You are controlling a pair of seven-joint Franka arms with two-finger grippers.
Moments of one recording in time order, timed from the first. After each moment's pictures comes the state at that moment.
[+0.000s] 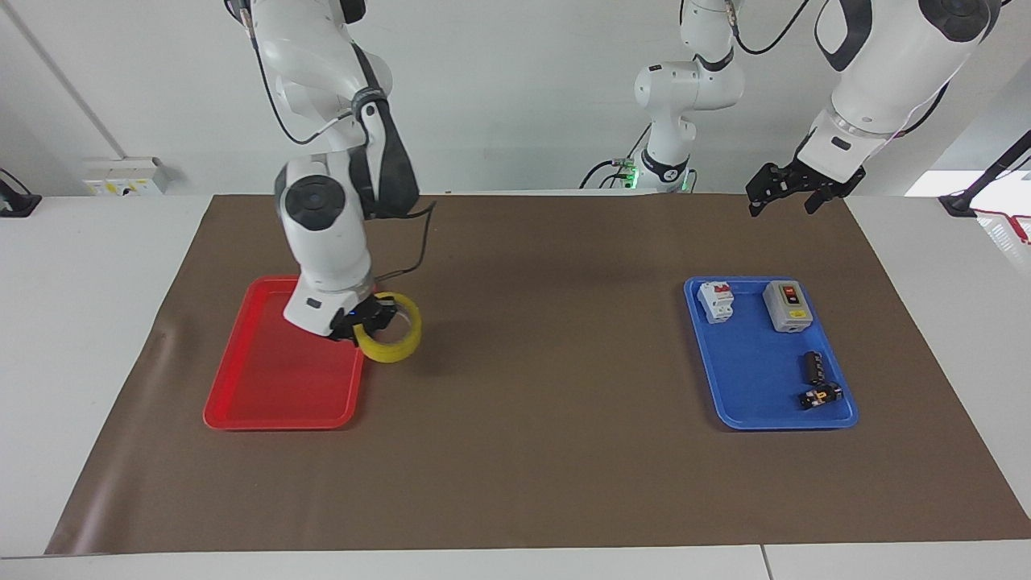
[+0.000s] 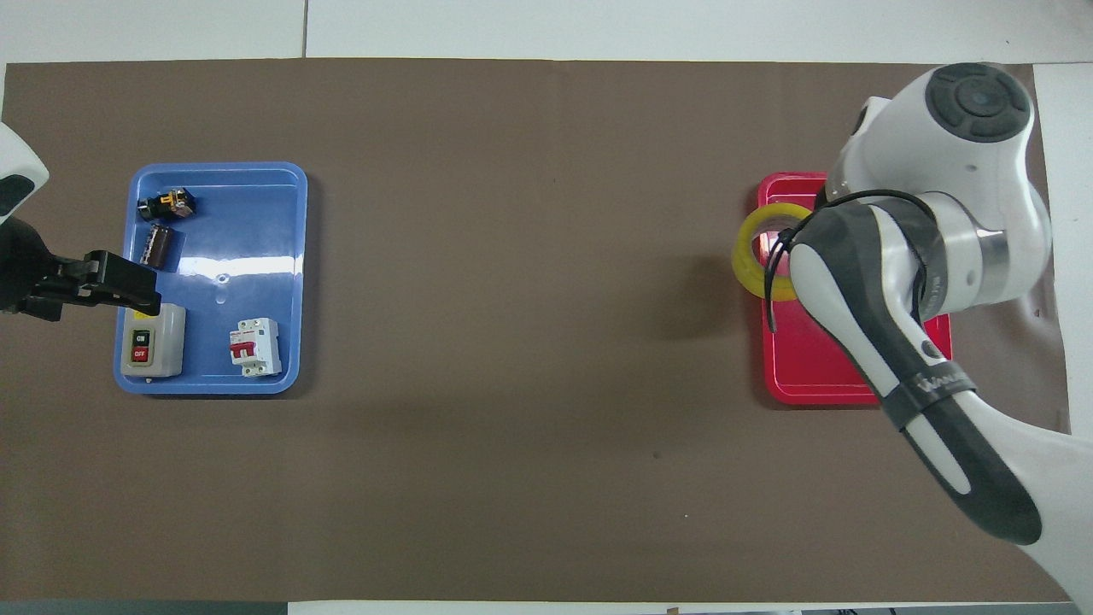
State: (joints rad) left arm -0.05 -0.05 -0.05 -1.64 0.00 1.46 -0.07; right arm 0.14 0.26 -0.06 -1.80 -0.06 2.00 -0.29
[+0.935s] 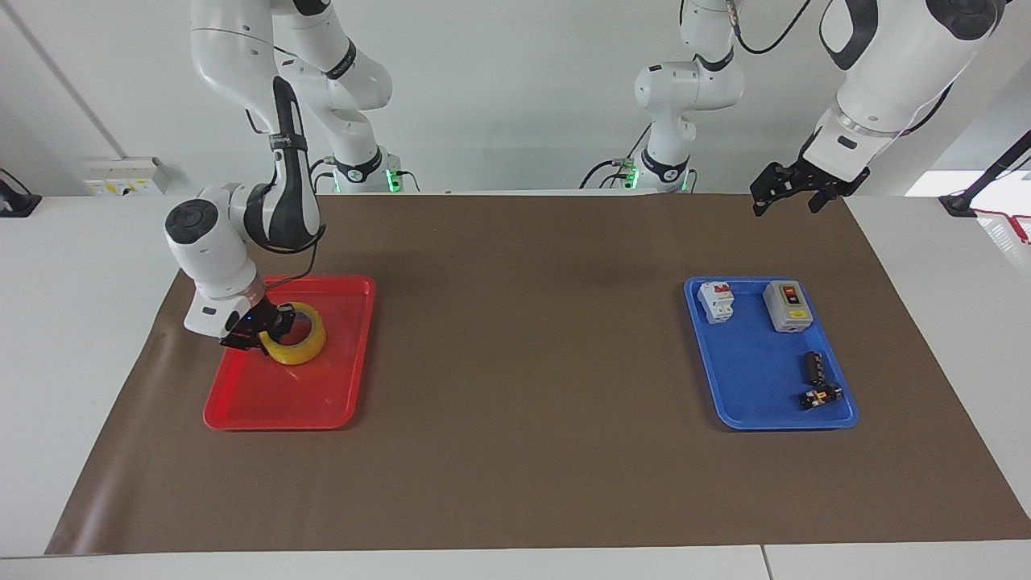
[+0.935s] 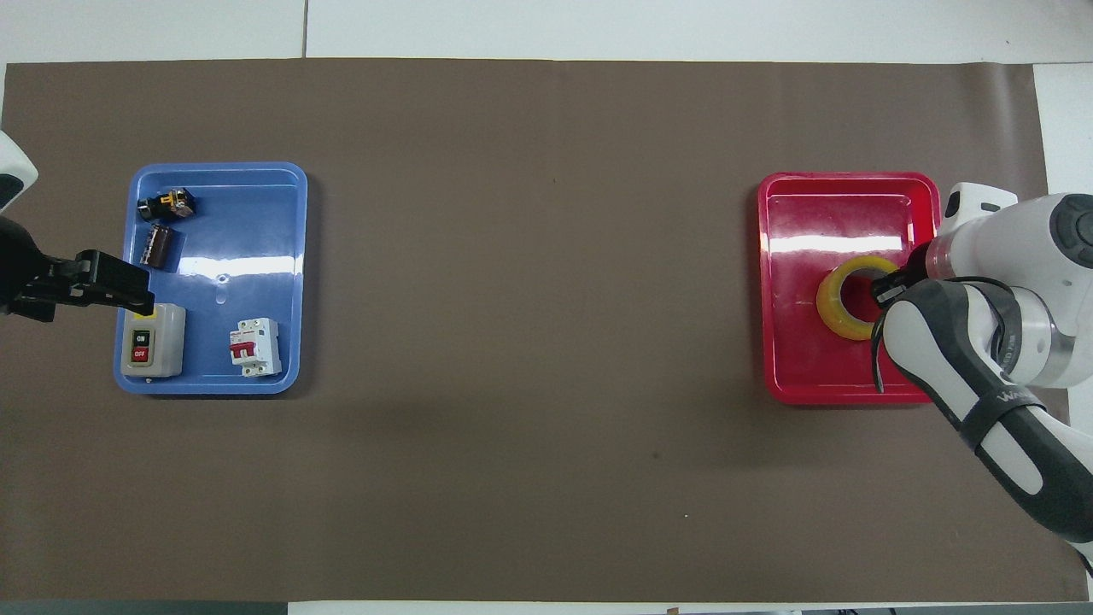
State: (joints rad) left arm -0.04 -0.05 -0.05 -1.64 0.00 1.46 -0.07; right arm -0.08 0.21 -0.04 -2.15 -0.06 2.40 -0.60
